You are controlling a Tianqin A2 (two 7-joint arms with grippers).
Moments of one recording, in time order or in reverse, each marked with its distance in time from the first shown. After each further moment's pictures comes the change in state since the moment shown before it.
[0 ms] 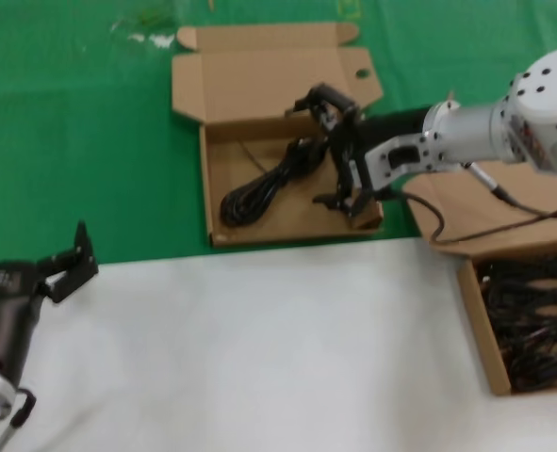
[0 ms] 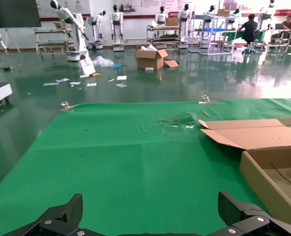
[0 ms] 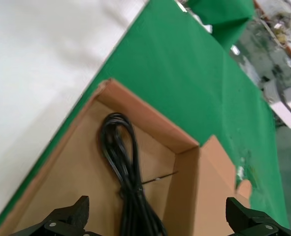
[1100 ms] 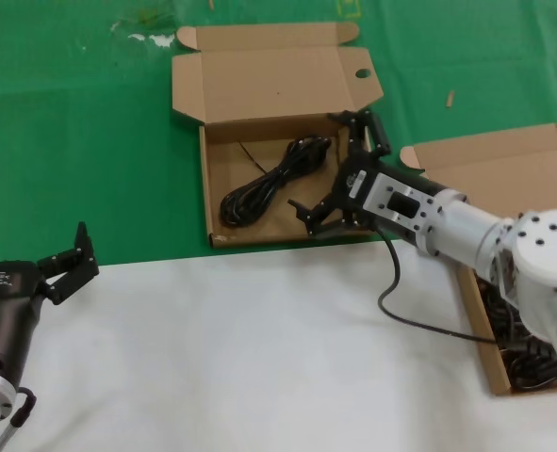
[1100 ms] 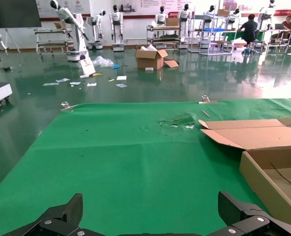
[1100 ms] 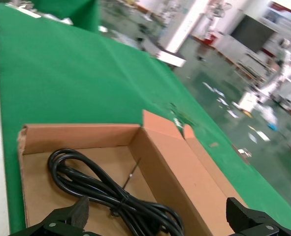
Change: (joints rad) left arm 0.000 0.000 0.000 0.000 0.000 0.000 0.001; right arm -0.498 0.010 0.207 0.465 0.149 0.401 0.412
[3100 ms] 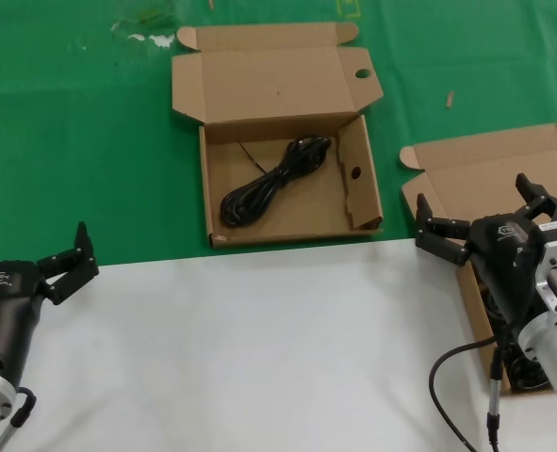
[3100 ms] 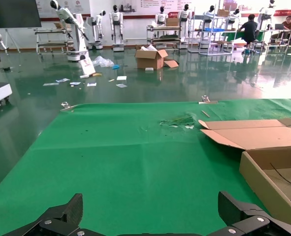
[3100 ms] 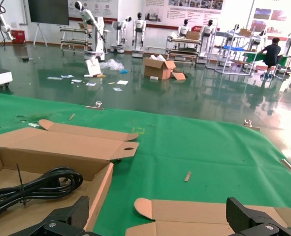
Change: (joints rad) left arm 0.000 0.000 0.000 0.000 0.000 0.000 0.000; right arm -0.633 0.012 0.263 0.592 0.189 0.510 0.524
